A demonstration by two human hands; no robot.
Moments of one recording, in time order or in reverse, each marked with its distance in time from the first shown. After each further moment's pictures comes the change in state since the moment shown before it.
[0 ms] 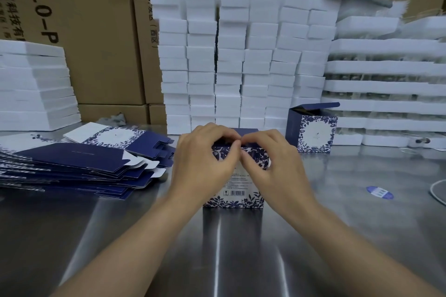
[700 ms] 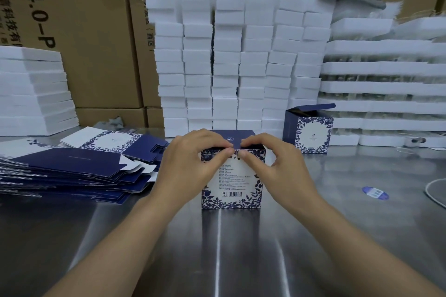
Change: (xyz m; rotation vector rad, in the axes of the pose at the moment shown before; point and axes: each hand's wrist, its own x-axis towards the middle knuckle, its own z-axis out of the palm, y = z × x) left_hand 0.006 -0.024 -0.012 0.002 -0.094 0.068; right_hand 0.008 0.016 -0.012 0.171 -0.065 0.098
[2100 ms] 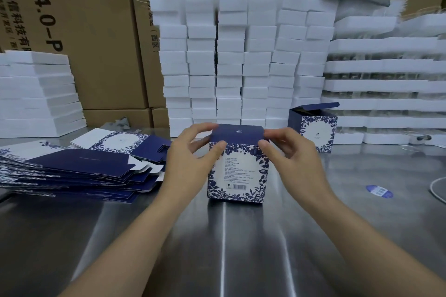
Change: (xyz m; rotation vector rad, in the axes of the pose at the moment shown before) left_hand -0.005 -0.006 0.000 -0.534 0.107 -0.396; right_hand 0.002 0.008 -0.008 0.306 0.100 0.213
